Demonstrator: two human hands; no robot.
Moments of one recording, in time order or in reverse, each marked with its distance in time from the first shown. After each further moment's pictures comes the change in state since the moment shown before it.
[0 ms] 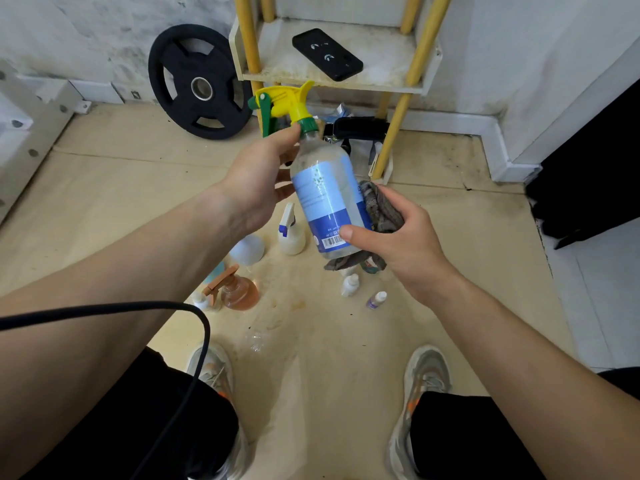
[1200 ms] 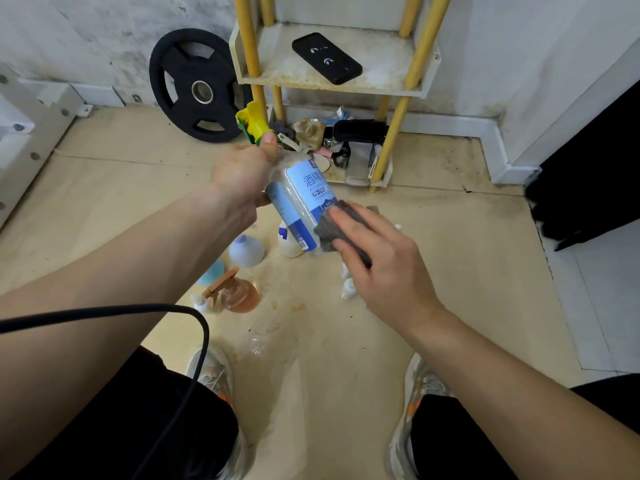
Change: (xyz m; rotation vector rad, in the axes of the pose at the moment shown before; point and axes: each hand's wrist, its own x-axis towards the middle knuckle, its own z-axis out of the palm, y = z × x) left_hand 0.008 0.001 -0.011 0.093 0.321 0.000; right_hand -0.020 0.021 0.020 -0.787 0.124 -0.595
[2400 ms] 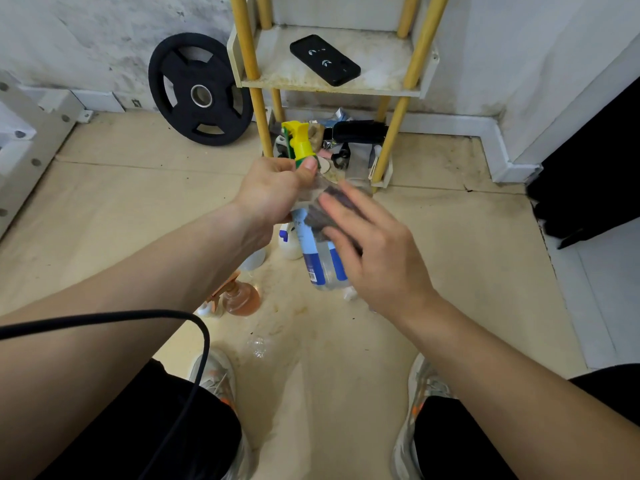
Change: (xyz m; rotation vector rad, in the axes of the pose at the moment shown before) left_hand -0.019 -0.013 0.015 0.167 -0.260 0.091; right_hand 0.020 -0.005 0.003 -0.071 0.042 -0.091
